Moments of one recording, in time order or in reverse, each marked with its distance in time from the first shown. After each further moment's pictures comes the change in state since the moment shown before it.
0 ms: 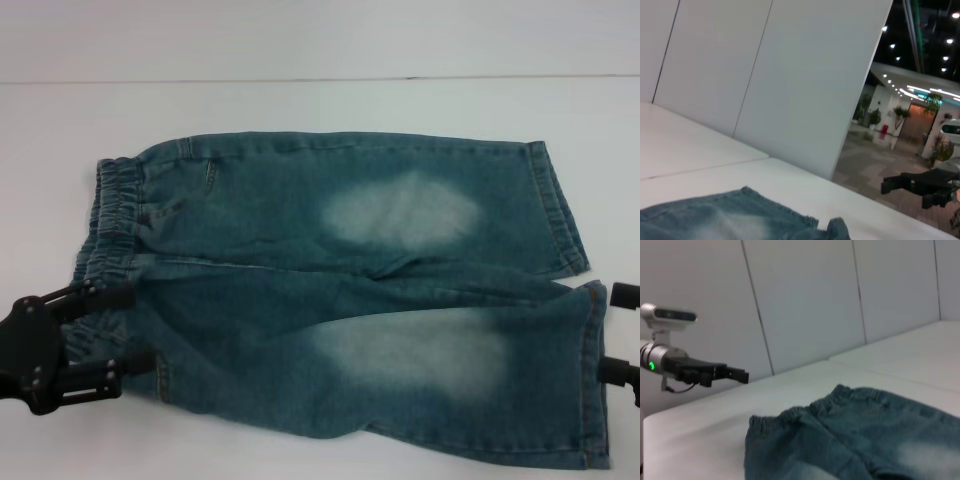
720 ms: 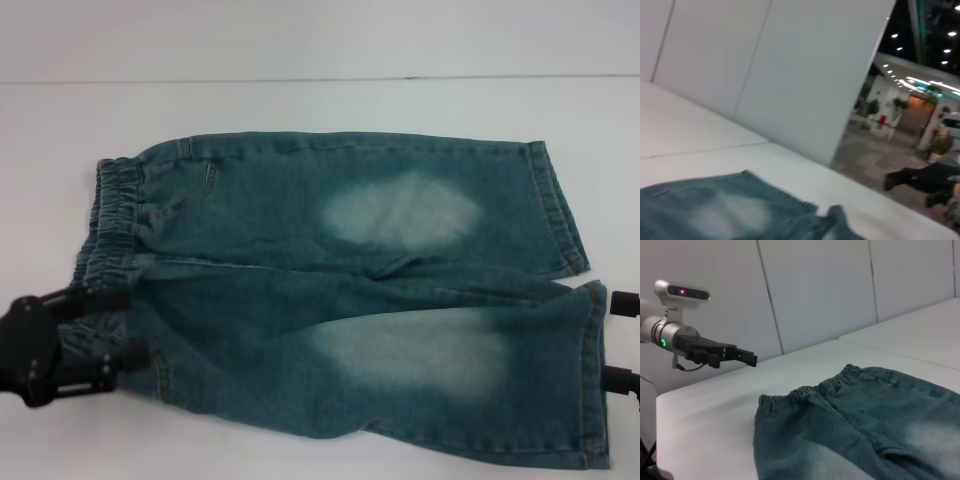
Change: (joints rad) left arm -0.015 0.010 0.001 0.020 0.029 -0.008 -0.073; right arm 0.015 -0.023 -0.028 -0.004 -0.033 0.000 0.009
